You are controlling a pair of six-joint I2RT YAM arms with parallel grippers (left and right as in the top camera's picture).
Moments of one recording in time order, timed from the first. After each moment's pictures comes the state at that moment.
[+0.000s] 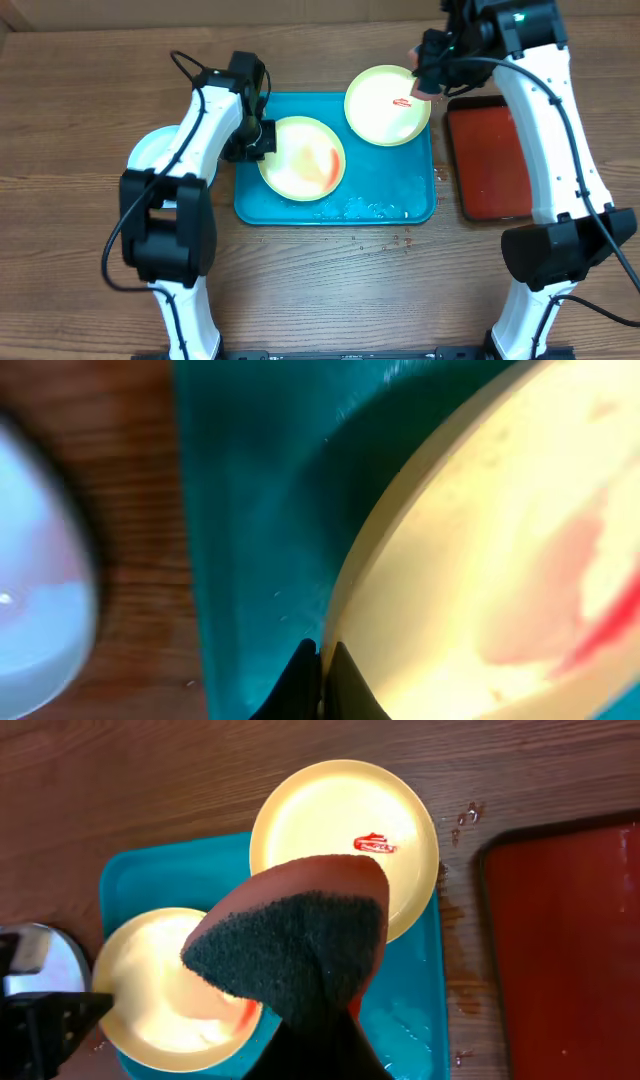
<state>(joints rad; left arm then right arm) -0.18 2.08 1.68 -1.13 0.03 -0.25 0.21 2.03 2.29 -1.38 -0.13 0.38</state>
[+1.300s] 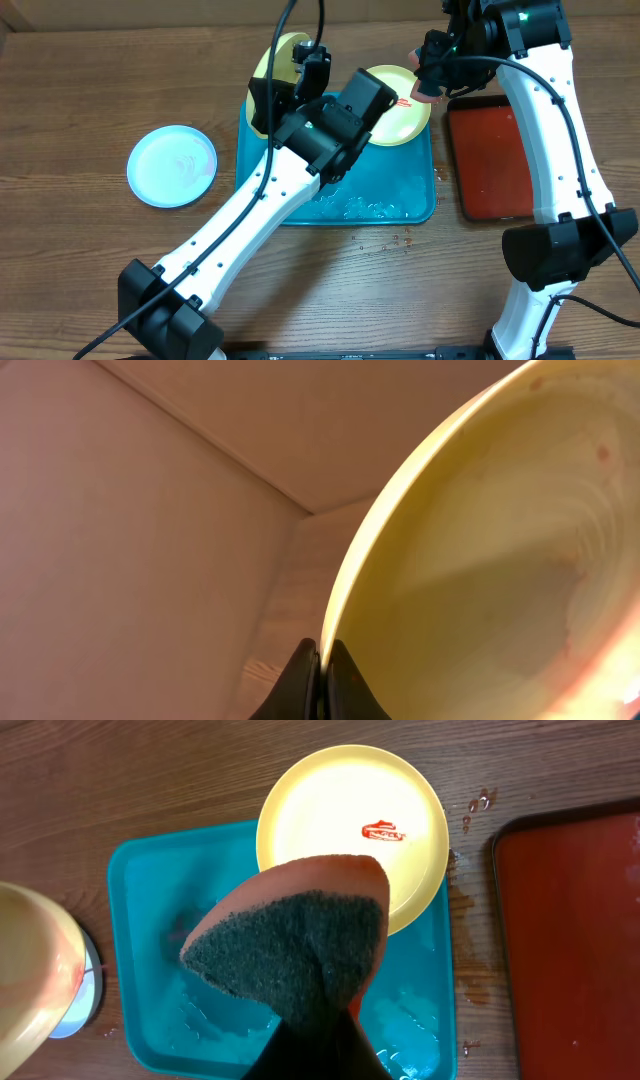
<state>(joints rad) -0.69 1.76 1.69 -1.00 -1.29 -0.23 0.20 2.03 2.29 -1.40 -0.16 0.38</state>
